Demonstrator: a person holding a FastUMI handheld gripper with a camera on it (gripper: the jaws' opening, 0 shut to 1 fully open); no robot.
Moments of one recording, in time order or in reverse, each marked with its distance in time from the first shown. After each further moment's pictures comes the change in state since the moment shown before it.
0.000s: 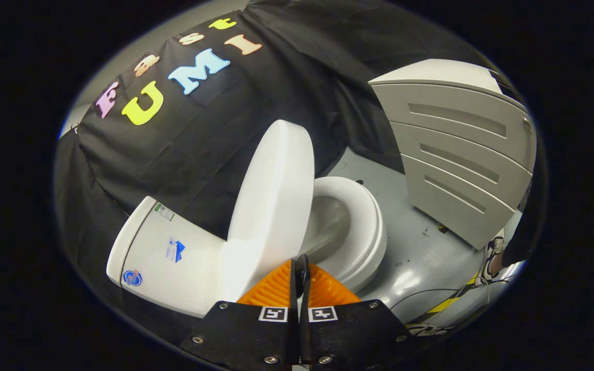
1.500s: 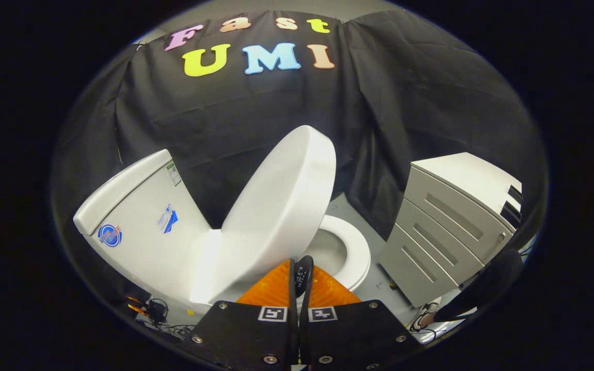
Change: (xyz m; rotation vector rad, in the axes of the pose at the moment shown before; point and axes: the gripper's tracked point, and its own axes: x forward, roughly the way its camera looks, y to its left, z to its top) arm -0.043 0.095 0.021 -0.470 -0.143 -0.133
